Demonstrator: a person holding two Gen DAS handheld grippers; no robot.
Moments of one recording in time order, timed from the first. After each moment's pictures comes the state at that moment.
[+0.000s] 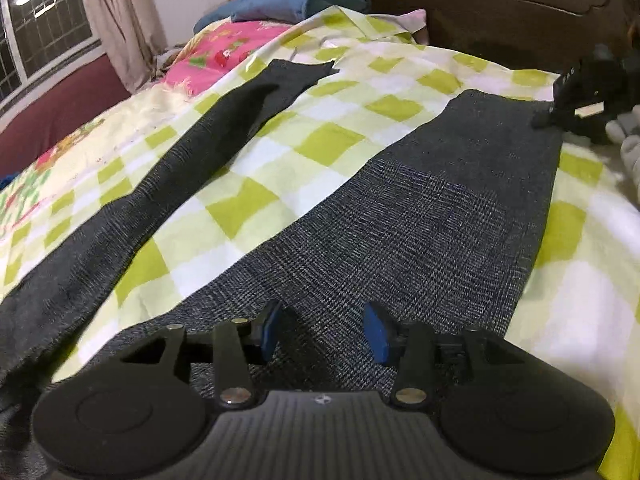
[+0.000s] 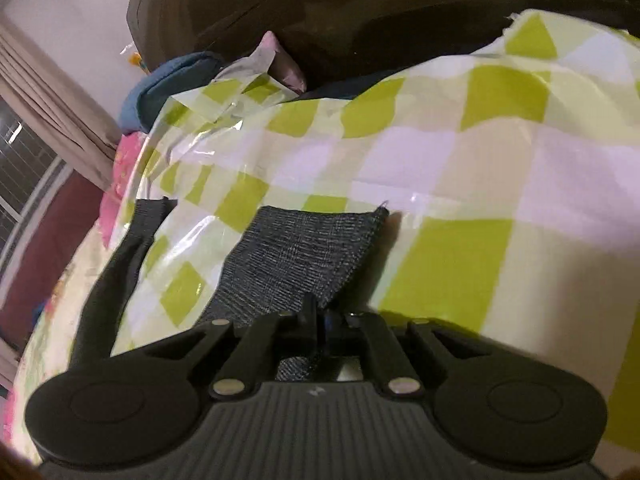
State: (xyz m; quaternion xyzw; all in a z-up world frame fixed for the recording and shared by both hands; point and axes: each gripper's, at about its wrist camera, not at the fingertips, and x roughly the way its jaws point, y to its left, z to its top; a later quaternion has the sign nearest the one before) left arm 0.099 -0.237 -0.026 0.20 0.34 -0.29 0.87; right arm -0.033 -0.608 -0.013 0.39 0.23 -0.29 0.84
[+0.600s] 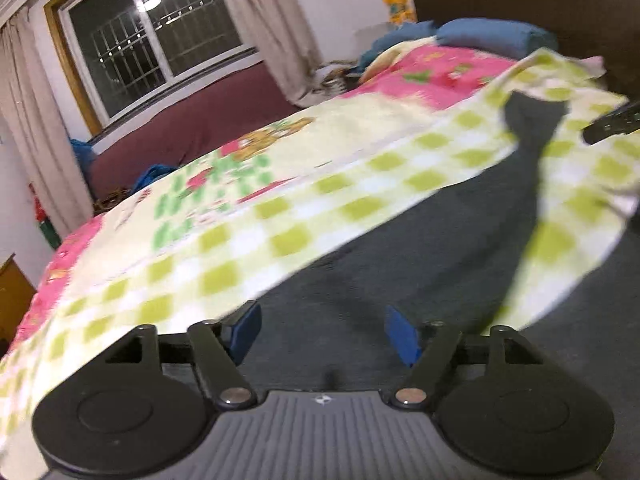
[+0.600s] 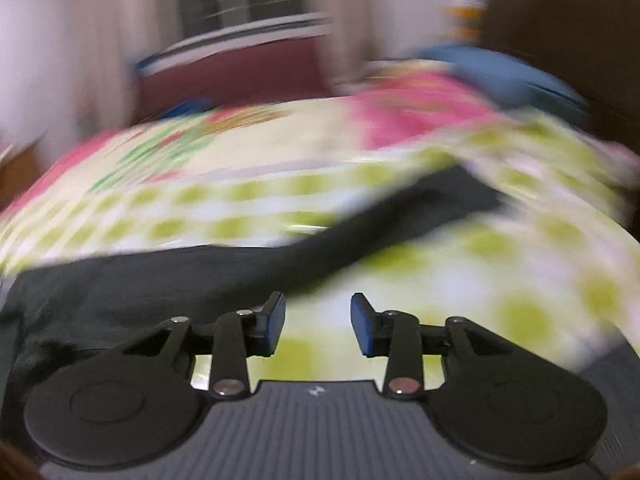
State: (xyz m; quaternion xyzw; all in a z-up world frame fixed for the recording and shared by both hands) left arm 0.191 0.050 0.036 0.21 0.28 -0.10 0.93; right arm 0.185 -0.362 0.055 0.00 0.33 0.07 0.94
